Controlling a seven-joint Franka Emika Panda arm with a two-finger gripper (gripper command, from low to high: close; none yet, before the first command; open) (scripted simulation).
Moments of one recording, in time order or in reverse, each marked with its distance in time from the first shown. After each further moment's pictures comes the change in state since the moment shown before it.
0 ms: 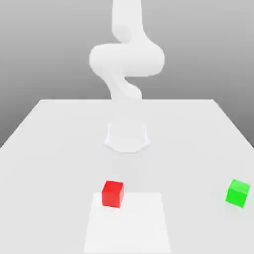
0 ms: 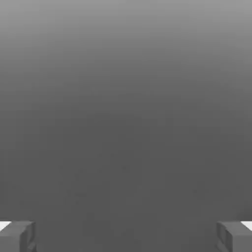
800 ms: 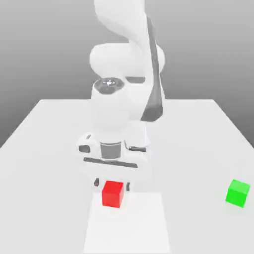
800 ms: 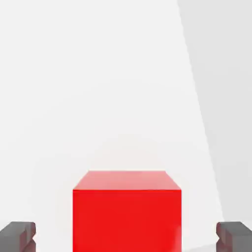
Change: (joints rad) arm -0.086 0.904 -0.014 -0.523 0.021 0.704 0.057
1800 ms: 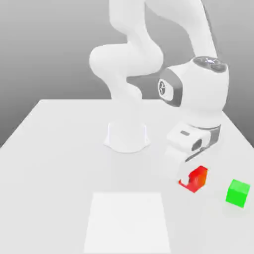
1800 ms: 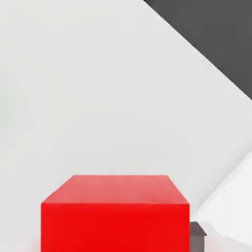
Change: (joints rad) arm 0.456 -0.160 0.211 0.218 -0.034 -0.380 -0.487
